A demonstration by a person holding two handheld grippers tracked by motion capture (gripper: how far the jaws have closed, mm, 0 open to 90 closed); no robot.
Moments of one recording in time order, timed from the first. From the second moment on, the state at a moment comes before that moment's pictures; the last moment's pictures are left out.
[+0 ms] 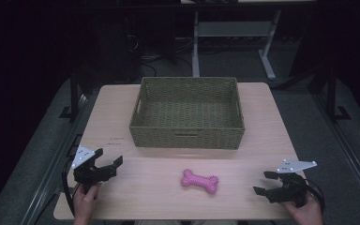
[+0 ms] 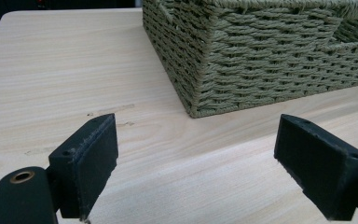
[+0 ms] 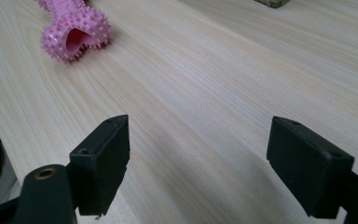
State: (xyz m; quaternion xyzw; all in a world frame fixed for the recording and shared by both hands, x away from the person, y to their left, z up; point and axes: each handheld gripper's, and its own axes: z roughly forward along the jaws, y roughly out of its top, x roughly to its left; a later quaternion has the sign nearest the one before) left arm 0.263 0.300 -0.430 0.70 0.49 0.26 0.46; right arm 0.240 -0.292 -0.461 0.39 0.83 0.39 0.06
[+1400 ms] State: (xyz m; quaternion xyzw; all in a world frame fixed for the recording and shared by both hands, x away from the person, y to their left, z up) left arm 0.264 0.304 -0.432 0.70 0.49 0.25 0.46; right arm 0.256 -0.233 -0.428 0.30 0.89 0.35 0.04
